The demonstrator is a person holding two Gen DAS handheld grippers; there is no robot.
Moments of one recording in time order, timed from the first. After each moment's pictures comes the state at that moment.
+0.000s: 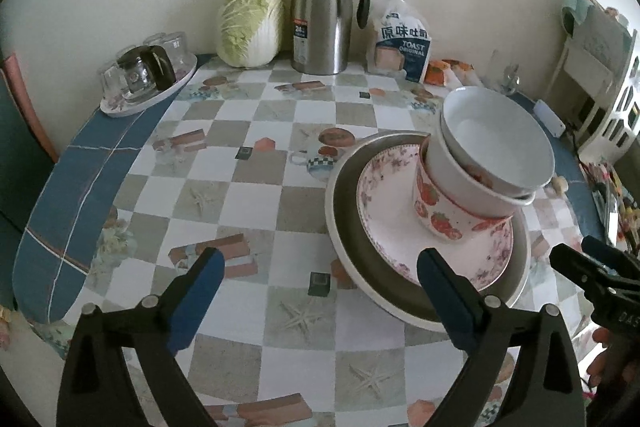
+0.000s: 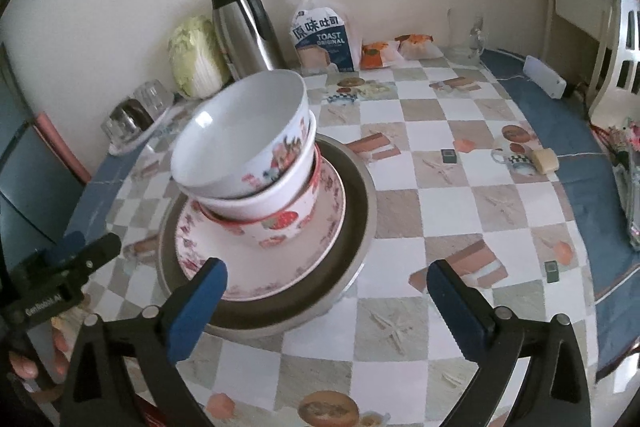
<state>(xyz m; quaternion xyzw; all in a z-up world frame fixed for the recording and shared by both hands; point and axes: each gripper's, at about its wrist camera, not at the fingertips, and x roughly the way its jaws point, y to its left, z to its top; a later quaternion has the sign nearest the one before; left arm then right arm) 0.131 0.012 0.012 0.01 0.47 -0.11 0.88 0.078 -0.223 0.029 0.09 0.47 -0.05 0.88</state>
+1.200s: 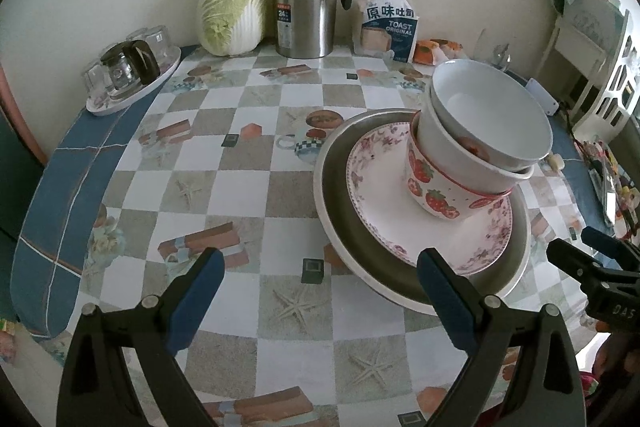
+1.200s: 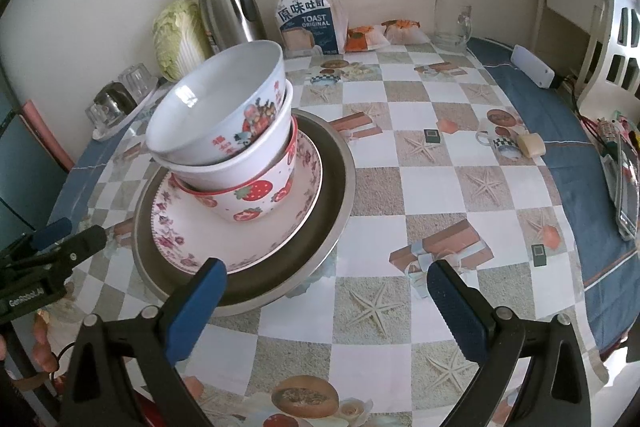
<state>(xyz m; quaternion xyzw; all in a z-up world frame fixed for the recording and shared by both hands) 0.132 0.007 0.005 0.03 0.49 -0.13 0.86 0.072 -0.226 0.019 0.09 0.49 -0.07 0.86</state>
